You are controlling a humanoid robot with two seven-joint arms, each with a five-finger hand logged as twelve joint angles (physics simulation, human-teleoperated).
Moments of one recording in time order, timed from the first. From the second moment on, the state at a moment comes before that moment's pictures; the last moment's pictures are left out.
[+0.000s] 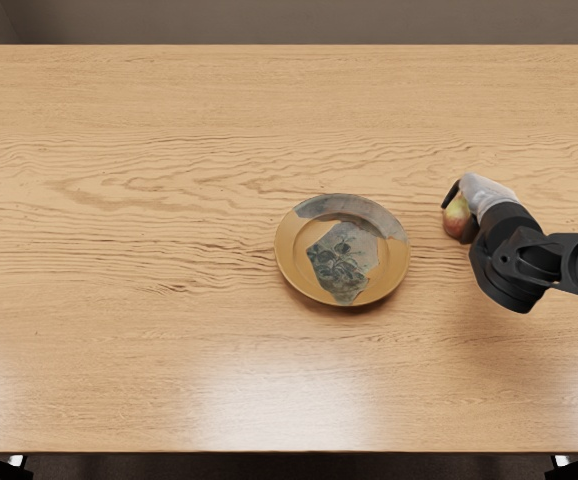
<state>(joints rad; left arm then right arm) -0.04 0.00 -0.23 -0.13 -0.04 -0.21 0.10 1.30 -0.46 -0.41 1.29 -0.75 -0.59 -0.61</state>
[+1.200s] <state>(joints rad) -0.04 0.00 -0.23 -0.13 -0.04 -0.21 0.10 1.42 -0.56 -0.24 1.52 -0.67 -0.53 -0.61</state>
